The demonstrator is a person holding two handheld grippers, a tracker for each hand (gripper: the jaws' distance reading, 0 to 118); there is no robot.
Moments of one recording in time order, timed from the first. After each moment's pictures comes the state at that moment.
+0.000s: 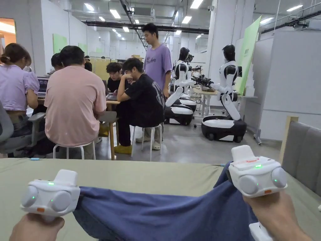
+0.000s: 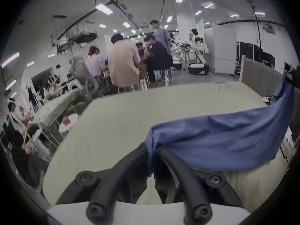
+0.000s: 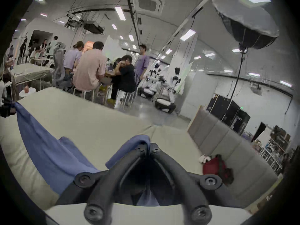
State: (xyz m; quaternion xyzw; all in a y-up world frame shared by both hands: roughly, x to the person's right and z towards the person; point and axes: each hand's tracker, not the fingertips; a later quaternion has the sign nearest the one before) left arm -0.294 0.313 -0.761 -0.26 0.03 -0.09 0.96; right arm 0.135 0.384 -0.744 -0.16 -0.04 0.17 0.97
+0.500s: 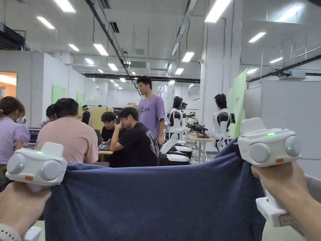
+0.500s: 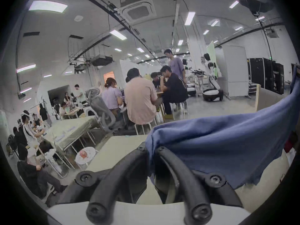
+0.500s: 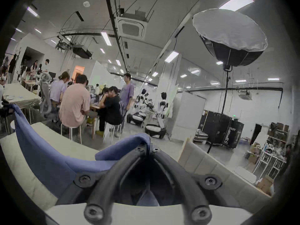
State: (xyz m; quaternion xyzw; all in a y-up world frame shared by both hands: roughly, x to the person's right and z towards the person) left arm -0.282 0.507 -0.832 -0.14 0.10 -0.10 0.98; right arm 0.170 0.571 -0.808 -0.04 -0.06 0.14 0.99
